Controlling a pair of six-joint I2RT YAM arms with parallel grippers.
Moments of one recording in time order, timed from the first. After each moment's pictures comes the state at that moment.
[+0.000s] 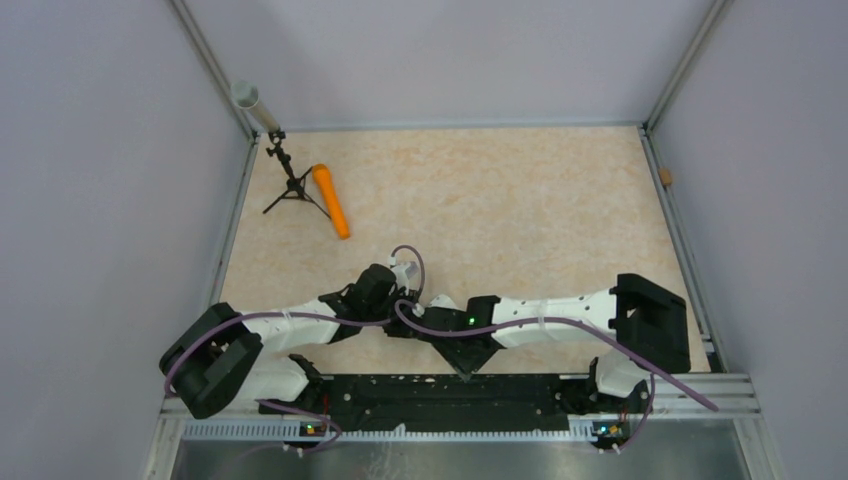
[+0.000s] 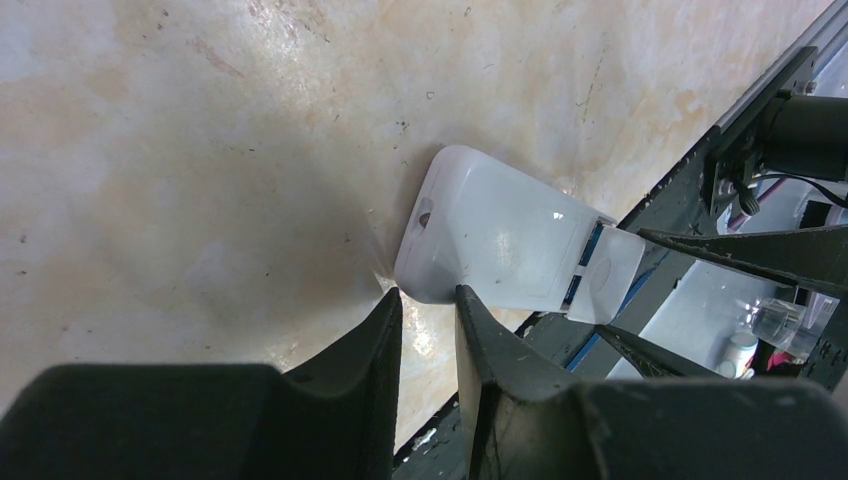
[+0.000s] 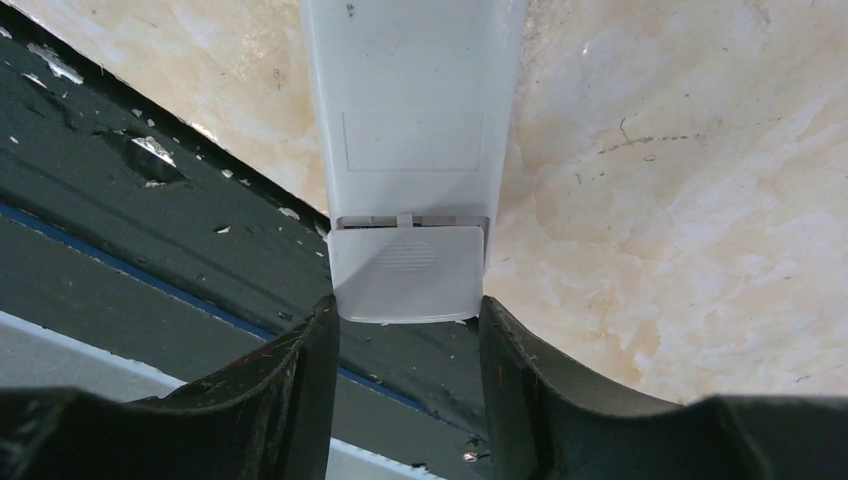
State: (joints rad) left arm -0.77 1.26 0.38 0.08 0.40 -0.72; right arm 1.36 1.60 1.02 -0.84 0.15 0.58
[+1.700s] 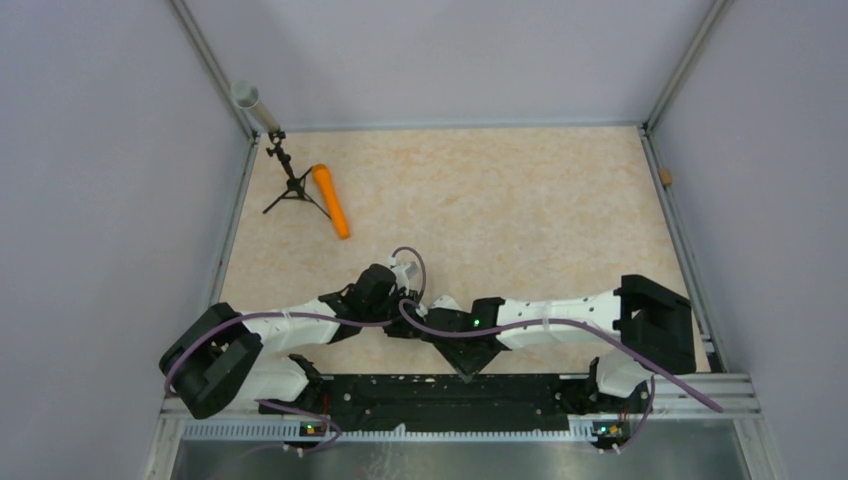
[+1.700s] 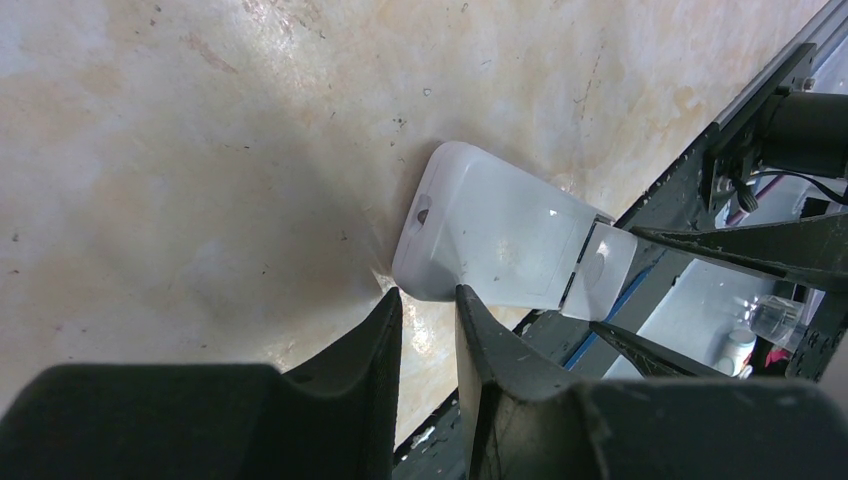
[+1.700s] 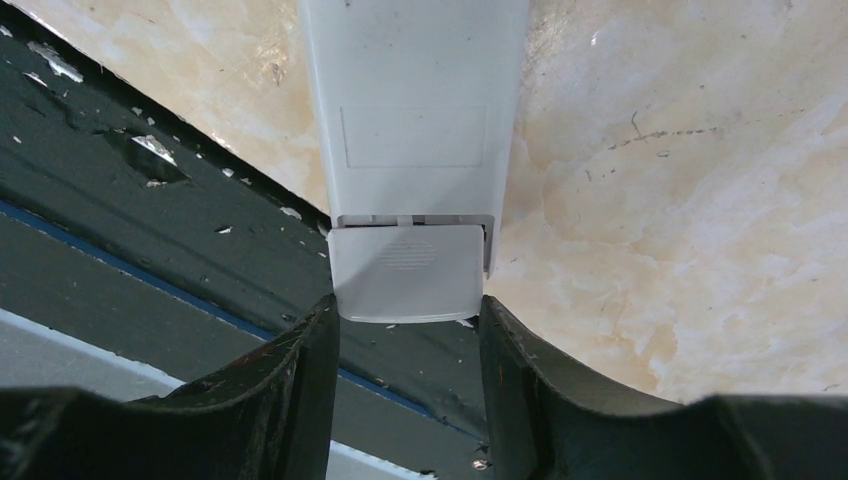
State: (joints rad) left arm -0.77 1.26 0.38 0.08 0.40 -0.72; right arm 1.36 1.57 0.98 -0.80 0.14 0.61
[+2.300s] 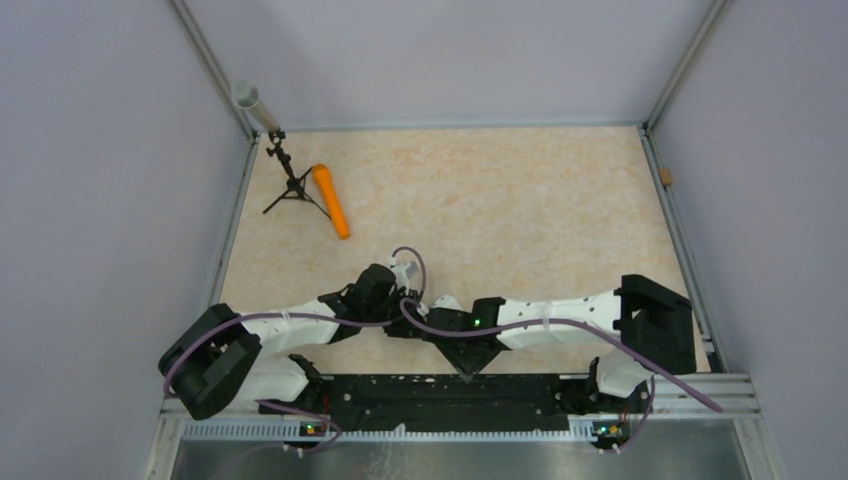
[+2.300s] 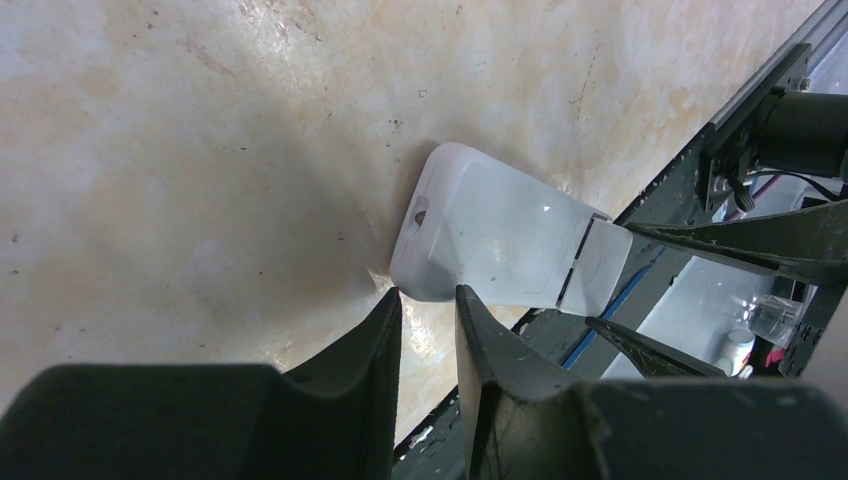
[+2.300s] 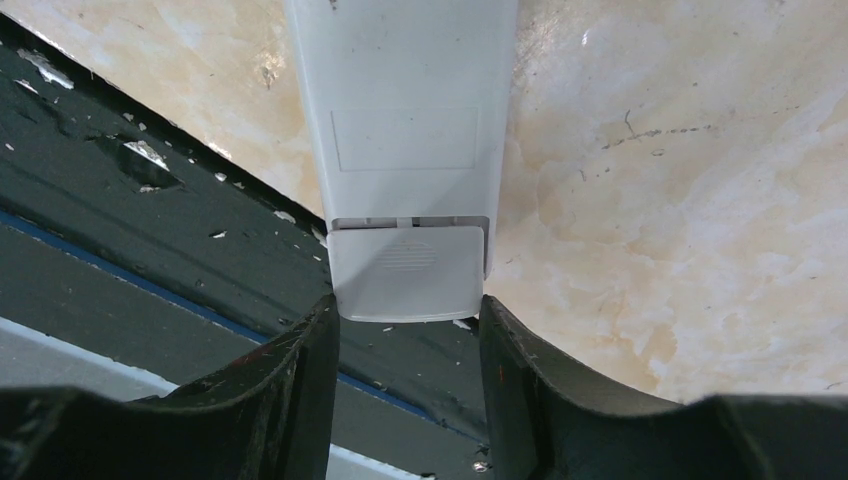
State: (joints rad) left arm -0.77 1.26 0.38 0.08 0.40 -0.72; right arm 1.35 1.57 0.97 -0.79 0.15 0.61
